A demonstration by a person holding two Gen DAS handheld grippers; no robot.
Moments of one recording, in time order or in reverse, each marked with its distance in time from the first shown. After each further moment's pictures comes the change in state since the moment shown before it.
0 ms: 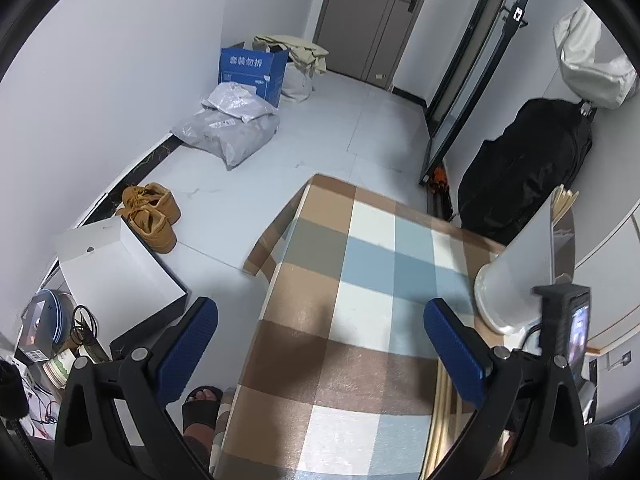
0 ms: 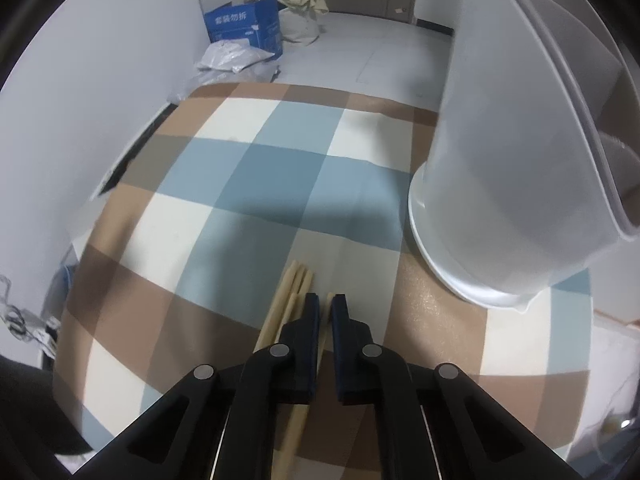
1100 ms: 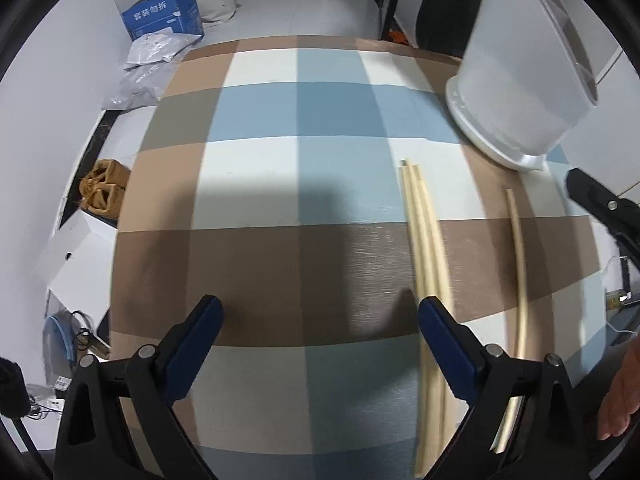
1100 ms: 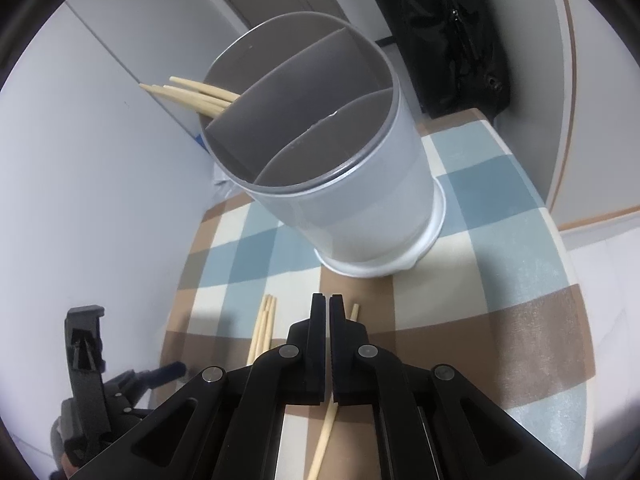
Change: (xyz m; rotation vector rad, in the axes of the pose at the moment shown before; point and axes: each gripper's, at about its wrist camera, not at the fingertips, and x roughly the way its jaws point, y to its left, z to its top) left arm 0.061 -0.069 -0.063 0.330 0.367 0.056; right arm -0.070 -0.113 -0.045 0.394 -0.237 0.280
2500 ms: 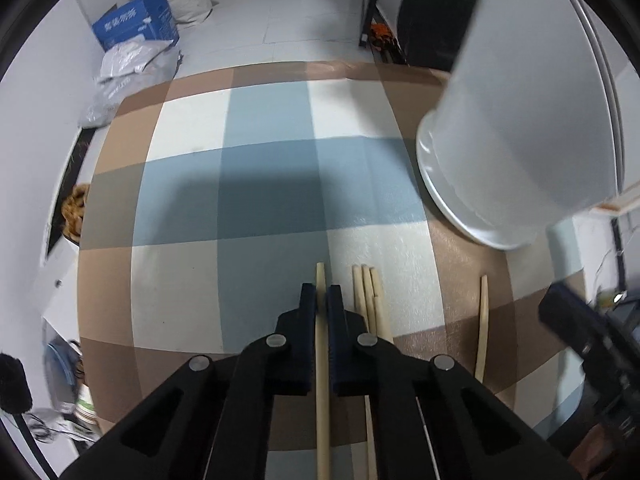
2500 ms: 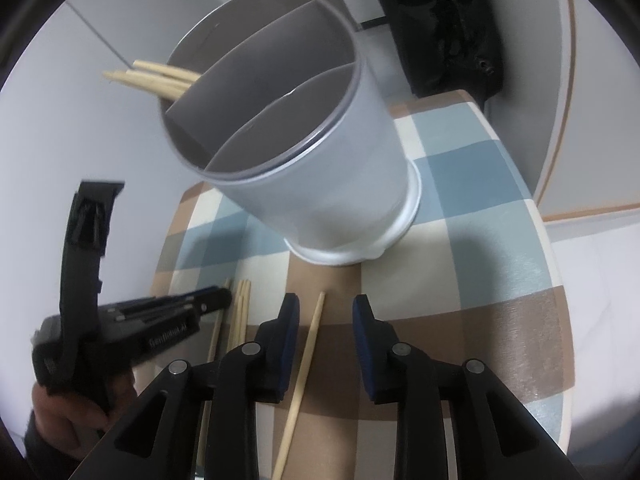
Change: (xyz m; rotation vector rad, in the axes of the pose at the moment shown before) left arm 0.022 -0.023 0.048 0.031 0.031 -0.051; right arm 0.012 -0.018 0.004 -0.025 0.108 -0.031
